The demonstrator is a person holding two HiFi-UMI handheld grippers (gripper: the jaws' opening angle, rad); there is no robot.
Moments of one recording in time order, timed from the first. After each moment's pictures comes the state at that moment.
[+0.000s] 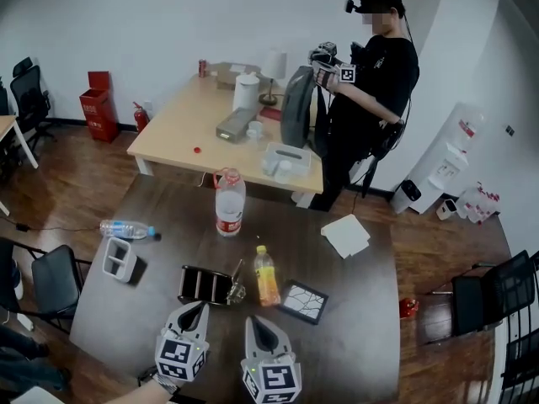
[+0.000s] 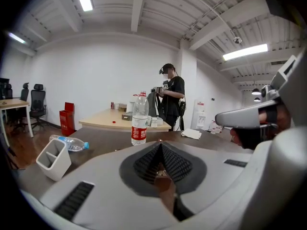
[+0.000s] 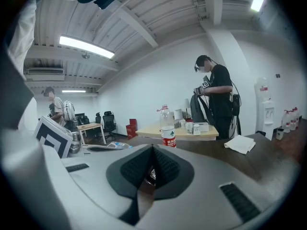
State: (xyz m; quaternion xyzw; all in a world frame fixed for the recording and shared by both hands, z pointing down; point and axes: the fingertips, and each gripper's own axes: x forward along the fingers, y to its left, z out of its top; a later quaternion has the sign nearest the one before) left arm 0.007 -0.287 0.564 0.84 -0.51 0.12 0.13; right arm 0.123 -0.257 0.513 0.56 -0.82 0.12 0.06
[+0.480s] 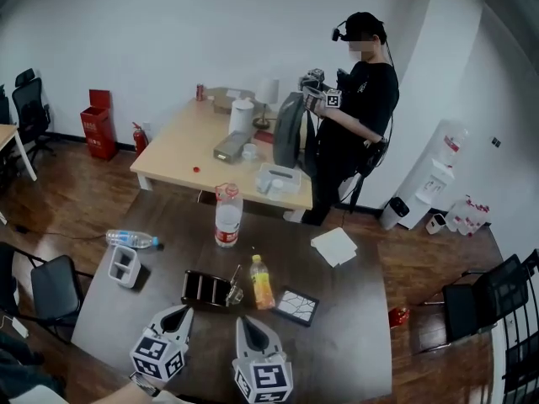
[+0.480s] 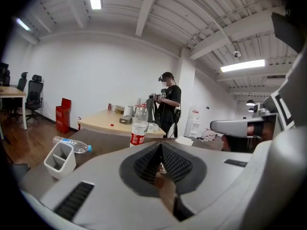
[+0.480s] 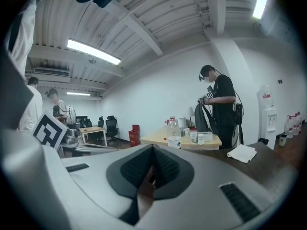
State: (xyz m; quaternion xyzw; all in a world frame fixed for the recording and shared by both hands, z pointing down) left arm -0.031 -0.250 0.507 0.86 -0.49 0.08 0.15; right arm 0.098 -0.227 0.462 0.55 -0.83 0.09 0.03
